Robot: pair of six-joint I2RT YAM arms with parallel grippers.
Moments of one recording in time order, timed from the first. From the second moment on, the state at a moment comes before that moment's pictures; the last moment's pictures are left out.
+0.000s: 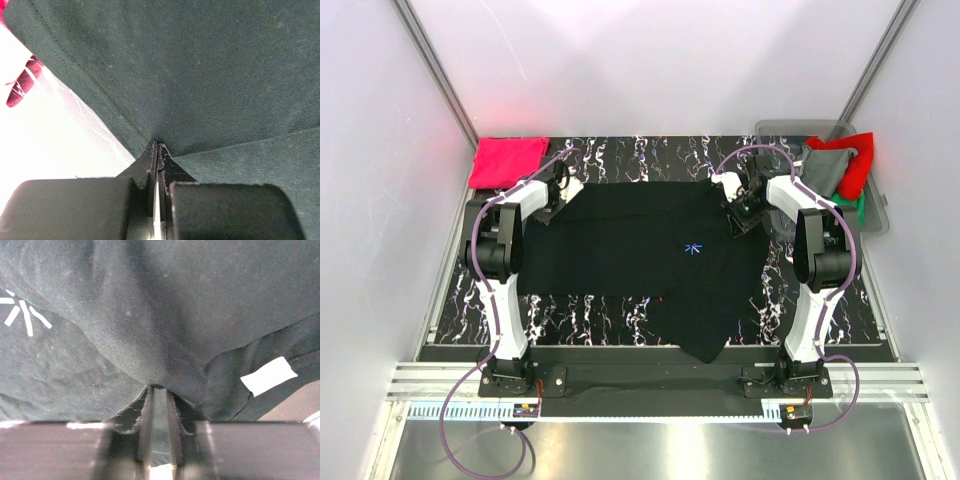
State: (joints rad) left arm -0.10 2.10 1.46 -0.52 -0.29 0.66; right arm 0.11 2.00 1.45 -0.73 -0.30 -0.57
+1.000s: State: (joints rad) left arm -0.11 2.09 1.45 -0.50 -0.30 0.66; right arm 0.10 1.88 1.50 -1.04 -0.53 -0.48
